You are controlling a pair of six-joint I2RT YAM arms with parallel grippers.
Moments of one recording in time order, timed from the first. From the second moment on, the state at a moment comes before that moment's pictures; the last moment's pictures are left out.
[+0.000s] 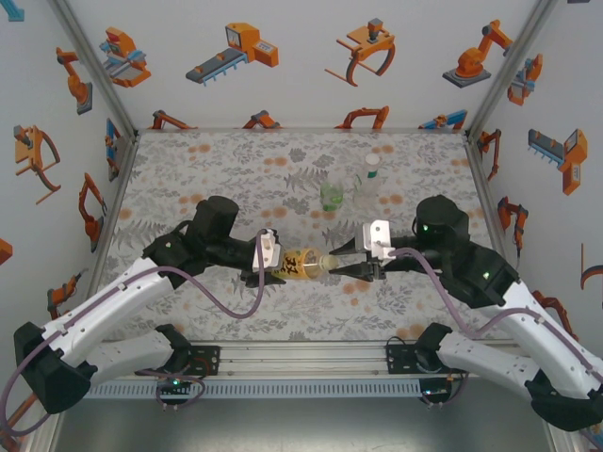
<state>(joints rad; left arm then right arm) -0.80 1.04 0.93 -0.53 0.72 0.75 0.82 0.82 1.10 -0.57 -0.70 -0.46</state>
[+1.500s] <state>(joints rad) -0.80 1.03 0.93 -0.51 0.57 0.70 0.84 0.82 1.07 -0.41 -0.20 0.64</state>
